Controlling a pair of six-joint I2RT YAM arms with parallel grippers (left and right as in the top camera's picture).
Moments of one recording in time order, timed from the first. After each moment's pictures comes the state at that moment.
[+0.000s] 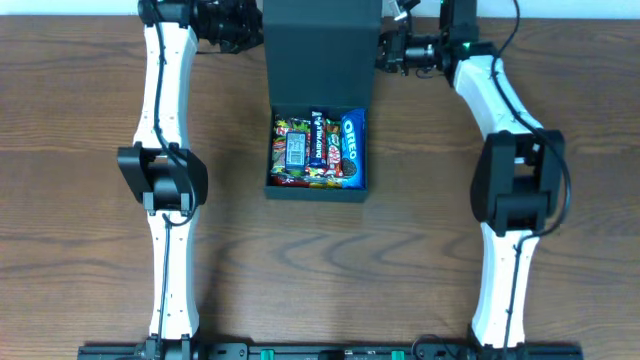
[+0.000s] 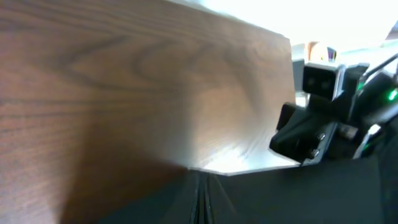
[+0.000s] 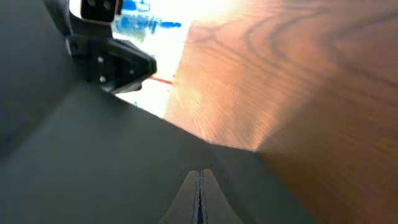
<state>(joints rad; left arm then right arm) -0.04 2.66 2.89 -1.26 0.89 -0.25 0.08 2.37 2.03 -0.44 -1.21 0.46</state>
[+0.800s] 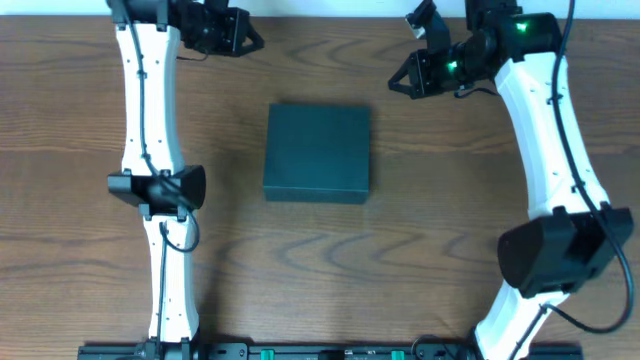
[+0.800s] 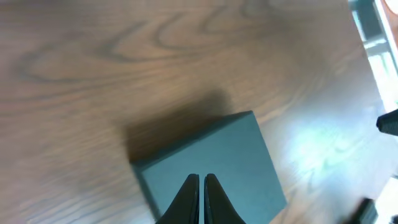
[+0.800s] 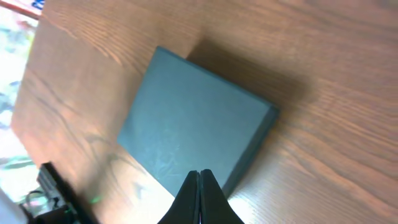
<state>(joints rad) -0.05 2.55 3.13 -1.70 0.65 0.16 0.13 1.96 2.05 -1.23 -0.61 -0.09</state>
